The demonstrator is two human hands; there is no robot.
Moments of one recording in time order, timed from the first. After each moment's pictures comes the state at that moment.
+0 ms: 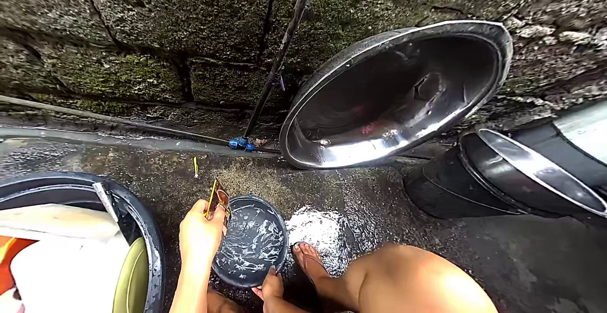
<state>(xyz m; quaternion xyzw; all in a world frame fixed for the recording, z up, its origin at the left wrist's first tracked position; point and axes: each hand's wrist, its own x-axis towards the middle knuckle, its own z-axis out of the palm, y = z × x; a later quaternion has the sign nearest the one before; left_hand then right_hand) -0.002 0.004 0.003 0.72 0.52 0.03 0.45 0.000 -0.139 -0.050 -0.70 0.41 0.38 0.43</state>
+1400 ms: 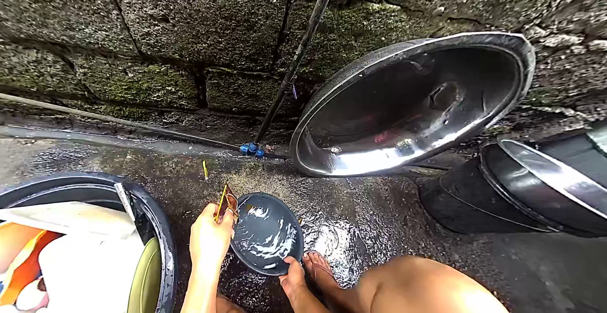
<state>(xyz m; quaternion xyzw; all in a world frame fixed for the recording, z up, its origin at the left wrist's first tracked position) -0.007 0.008 0.000 0.71 0.52 0.02 0.47 0.052 -0.197 -0.217 -0.57 0.41 0.20 0.68</state>
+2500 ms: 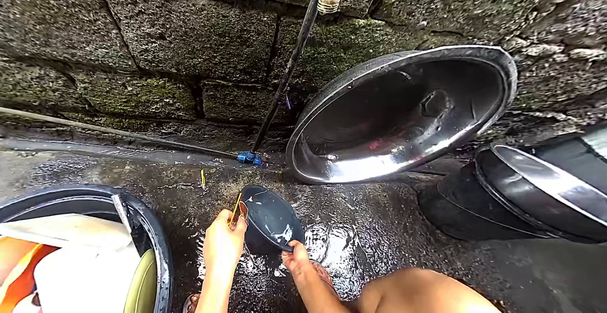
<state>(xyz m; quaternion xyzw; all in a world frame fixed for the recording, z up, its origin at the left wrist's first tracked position) 0.018 -0.007 -0.001 0.74 0.49 -0.03 0.47 0.124 -0.174 -0.194 -0.47 0.45 0.22 0.73</state>
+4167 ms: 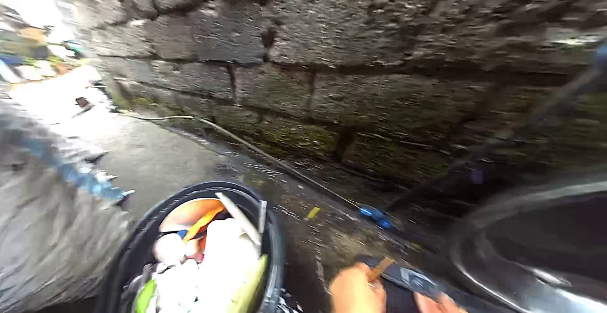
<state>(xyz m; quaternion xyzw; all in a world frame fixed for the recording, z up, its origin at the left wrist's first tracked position) 0.013 -0.015 -0.002 0.73 0.48 -0.05 0.49 0.170 -0.125 -0.130 -0.58 0.11 0.27 0.76</state>
